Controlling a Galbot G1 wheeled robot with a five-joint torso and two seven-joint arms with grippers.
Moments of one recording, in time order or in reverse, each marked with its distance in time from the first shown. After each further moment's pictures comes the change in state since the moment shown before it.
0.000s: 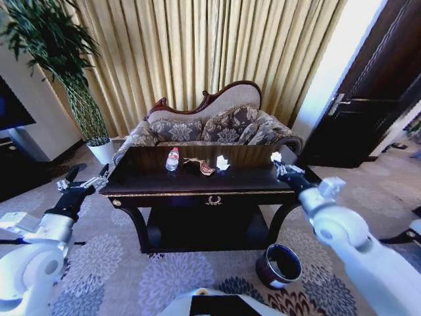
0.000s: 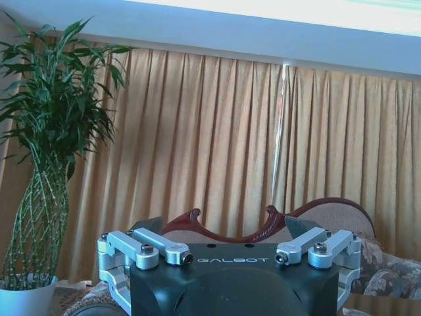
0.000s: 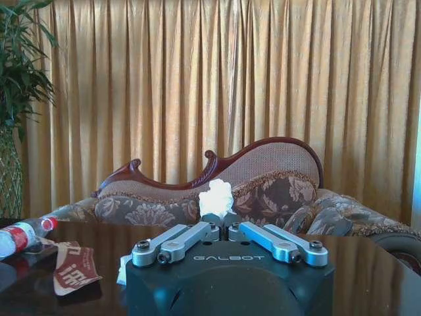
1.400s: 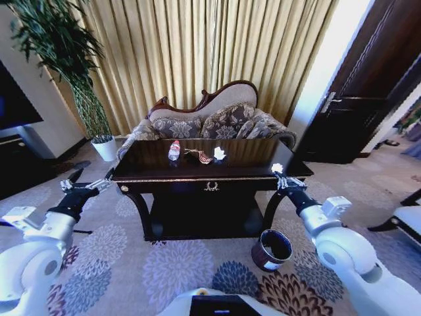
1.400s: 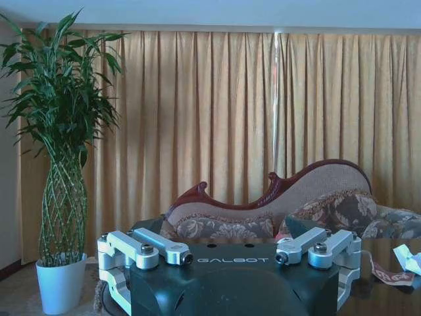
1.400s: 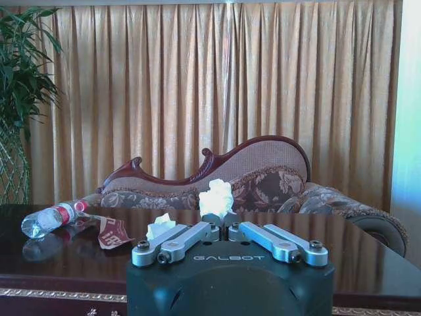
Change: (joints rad) left arm 0.021 0.013 -0.014 -0.051 0.072 0.131 -0.019; right arm -0.094 0.069 0.013 0.060 -0.077 0.008 0.010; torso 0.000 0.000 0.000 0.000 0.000
